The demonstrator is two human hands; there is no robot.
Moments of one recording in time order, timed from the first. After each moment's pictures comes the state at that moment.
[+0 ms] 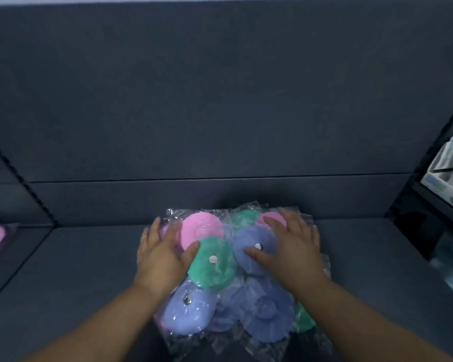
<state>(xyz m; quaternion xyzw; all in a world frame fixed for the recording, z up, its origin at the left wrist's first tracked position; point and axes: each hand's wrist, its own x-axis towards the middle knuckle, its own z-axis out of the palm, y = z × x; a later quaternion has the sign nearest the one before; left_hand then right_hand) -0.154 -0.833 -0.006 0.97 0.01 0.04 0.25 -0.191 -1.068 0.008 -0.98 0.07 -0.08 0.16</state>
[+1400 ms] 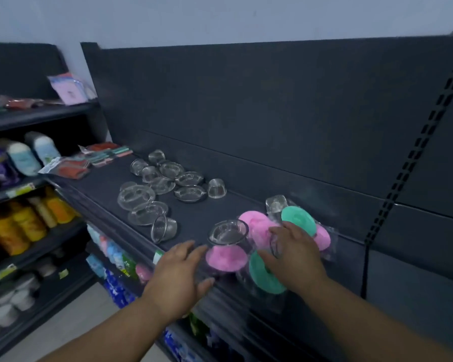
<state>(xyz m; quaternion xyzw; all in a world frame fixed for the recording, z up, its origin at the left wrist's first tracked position) -0.273 -0.193 -0.010 0.99 0.12 0.06 0.05 -0.147 -0.401 0.011 -0.95 -0.24 -0.03 0.18</state>
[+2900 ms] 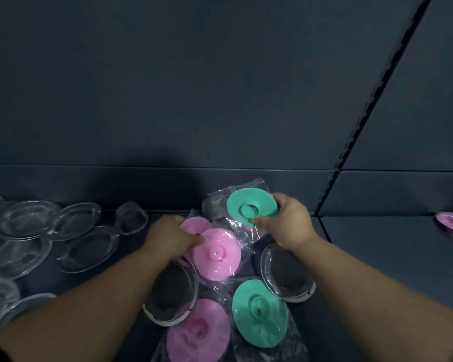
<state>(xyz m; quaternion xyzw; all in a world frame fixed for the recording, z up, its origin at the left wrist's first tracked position) -0.012 -0.159 -0.008 0.91 0.09 -0.10 0.38 -0.034 -0.386 0.013 -0.89 0.13 -0.05 0.44</state>
